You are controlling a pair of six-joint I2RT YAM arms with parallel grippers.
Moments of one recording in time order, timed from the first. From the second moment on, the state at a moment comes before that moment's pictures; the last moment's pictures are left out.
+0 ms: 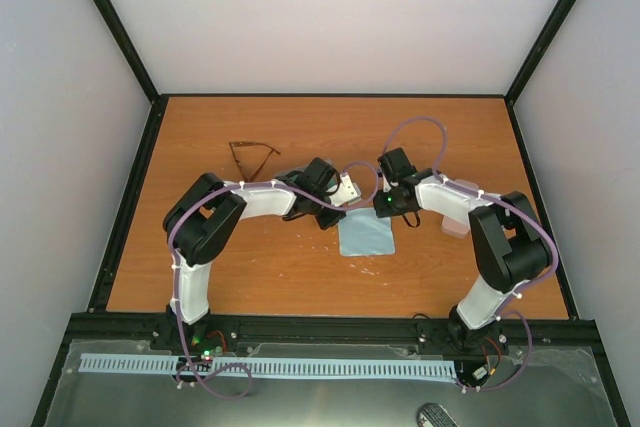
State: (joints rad) left arm -0.73 1.98 1.16 -0.18 0.30 0.33; right arm 0.45 1.67 0.98 -0.50 -0.01 0.23
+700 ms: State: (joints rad) left arm -0.73 1.85 1.11 -0.18 0.34 0.33; right arm 0.45 1.57 0.91 -0.45 -0.06 0.23
